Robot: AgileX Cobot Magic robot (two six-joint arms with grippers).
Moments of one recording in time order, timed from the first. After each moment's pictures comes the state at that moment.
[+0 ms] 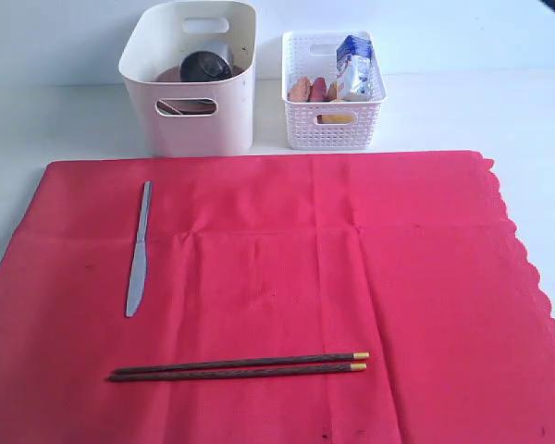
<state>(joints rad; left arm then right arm) 0.02 0.01 0.00 0.07 0.16 0.00 0.76 2.14 -1.95 0.61 0.33 -0.74</state>
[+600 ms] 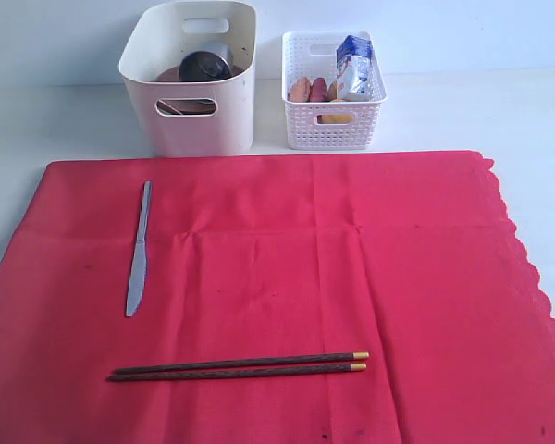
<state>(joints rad) 0.02 0.01 0.00 0.07 0.16 0.00 0.76 1.95 -1.87 0.31 0.68 -0.49</state>
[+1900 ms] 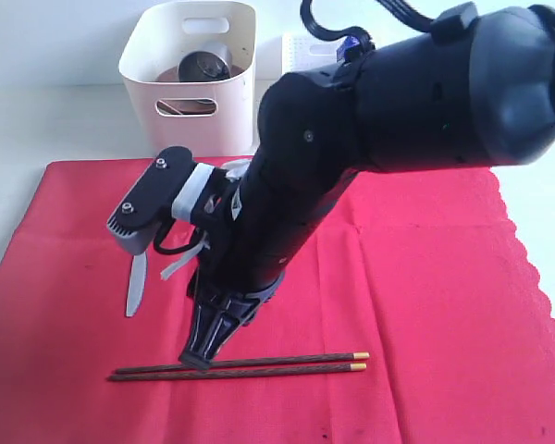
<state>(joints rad) 0.02 0.01 0.00 0.07 0.16 0.00 1.06 1.80 -1.14 0.27 0.66 -0.49</state>
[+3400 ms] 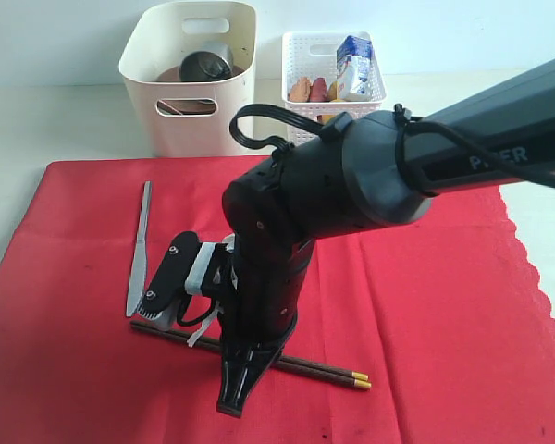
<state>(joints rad) 0.02 0.01 0.00 0.07 0.16 0.00 1.08 2.02 -1.15 0.12 0.70 -0.43</state>
